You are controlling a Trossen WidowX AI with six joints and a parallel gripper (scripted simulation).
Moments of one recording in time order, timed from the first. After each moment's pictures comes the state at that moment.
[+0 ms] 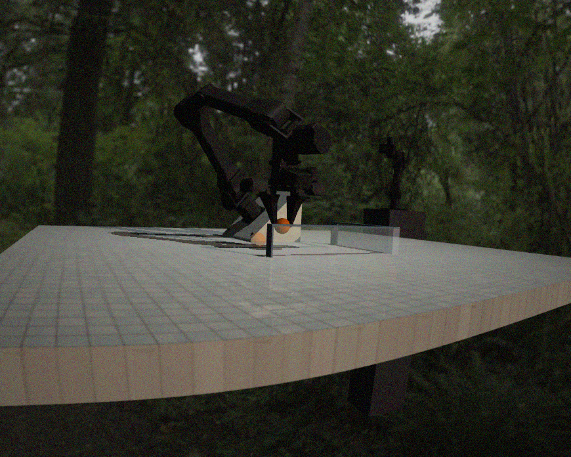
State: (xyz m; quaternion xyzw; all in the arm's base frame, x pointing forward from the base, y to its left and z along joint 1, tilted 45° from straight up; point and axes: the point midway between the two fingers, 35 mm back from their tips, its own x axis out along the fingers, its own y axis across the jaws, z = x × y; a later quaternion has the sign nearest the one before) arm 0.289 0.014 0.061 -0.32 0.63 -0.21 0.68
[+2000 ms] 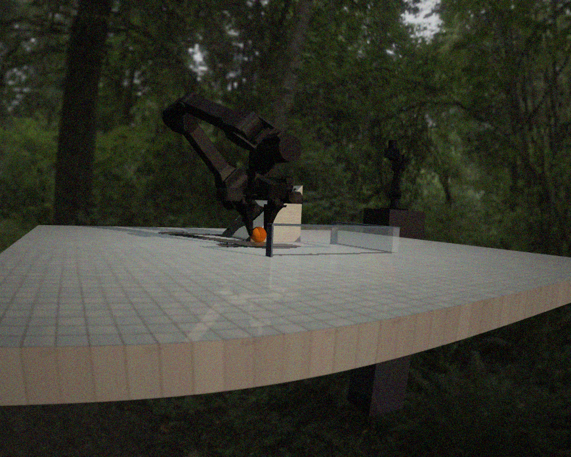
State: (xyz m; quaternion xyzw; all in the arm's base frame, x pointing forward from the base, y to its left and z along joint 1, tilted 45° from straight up) arm 0.268 -0.036 0.074 -0.32 0.63 -0.22 0.68
